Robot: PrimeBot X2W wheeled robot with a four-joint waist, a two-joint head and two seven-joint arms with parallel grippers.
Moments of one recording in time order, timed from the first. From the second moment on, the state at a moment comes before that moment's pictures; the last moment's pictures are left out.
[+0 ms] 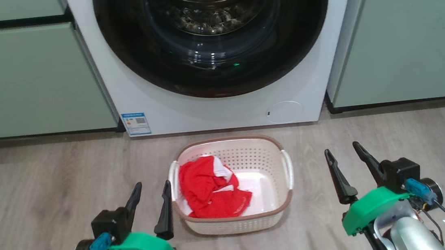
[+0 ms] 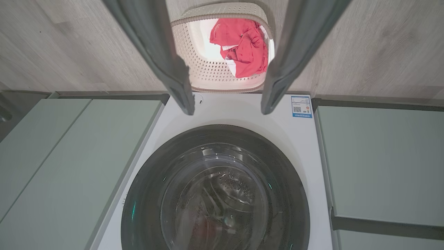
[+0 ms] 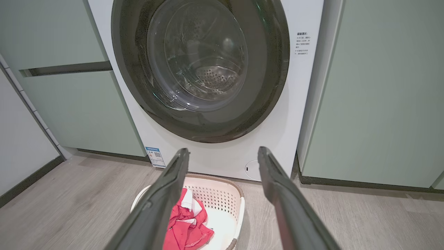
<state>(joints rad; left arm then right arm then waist) -0.03 0.05 -0.25 0.29 -0.31 0.02 -0.25 -0.12 -0.04 0.08 0.43 0.14 0.13 -0.25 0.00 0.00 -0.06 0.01</state>
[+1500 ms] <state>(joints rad) -0.03 0.04 -0.25 0.27 -0.28 0.05 -0.25 -0.12 -0.05 0.08 0.44 0.13 0.13 -0.25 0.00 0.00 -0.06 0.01</state>
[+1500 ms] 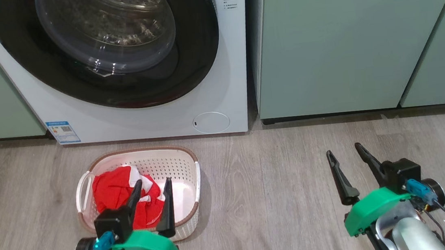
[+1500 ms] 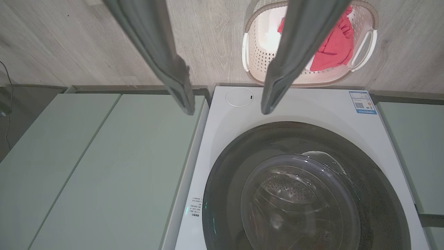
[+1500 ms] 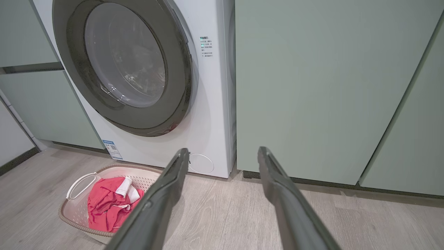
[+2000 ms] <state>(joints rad) -0.03 0.04 -0.25 0.27 -0.26 0.05 -0.25 -0.12 -0.05 0.08 0.44 0.13 0.13 -0.25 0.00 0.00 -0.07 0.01</state>
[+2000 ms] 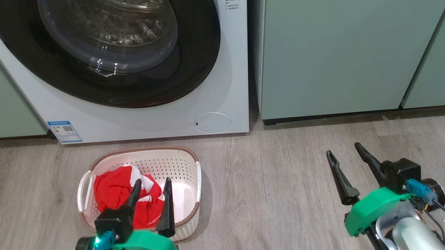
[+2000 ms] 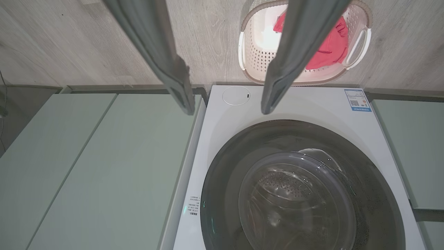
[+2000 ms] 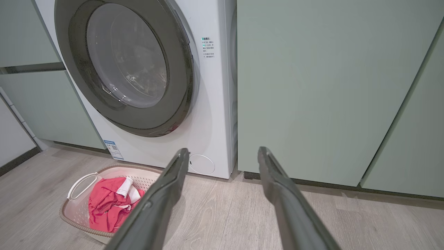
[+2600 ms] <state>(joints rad) -0.03 0.04 -0.24 0.25 -0.25 0.07 -0.25 -0.12 -0.05 0.09 0.41 0.16 0.13 -0.25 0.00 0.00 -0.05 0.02</state>
